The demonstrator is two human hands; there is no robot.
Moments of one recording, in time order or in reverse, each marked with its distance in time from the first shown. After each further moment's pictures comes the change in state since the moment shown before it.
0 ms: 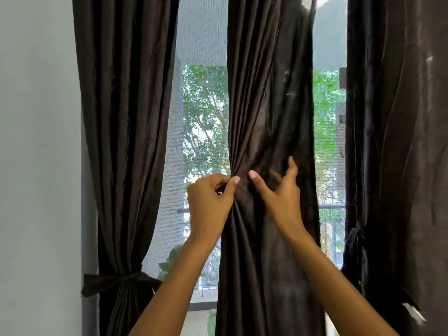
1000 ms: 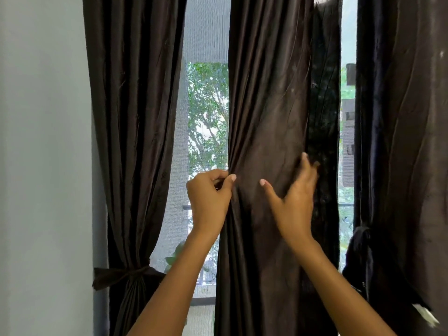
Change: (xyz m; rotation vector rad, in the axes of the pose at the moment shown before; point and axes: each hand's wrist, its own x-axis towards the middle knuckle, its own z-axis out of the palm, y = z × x) left_hand 0.003 -0.001 -0.016 0.059 0.054 -0.063; right_hand -0.024 -0.001 -0.001 -0.253 0.132 -0.145
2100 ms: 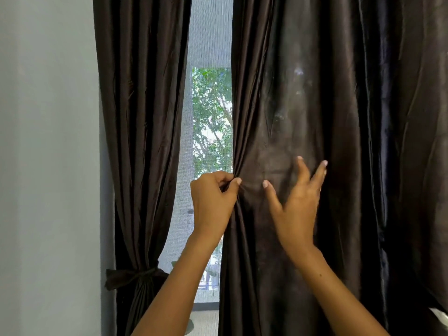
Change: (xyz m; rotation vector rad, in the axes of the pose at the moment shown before) left_hand 0.002 0.011 -0.008 0.037 -0.048 0.055; right_hand -0.006 -0.004 0.003 -0.045 0.092 -0.112
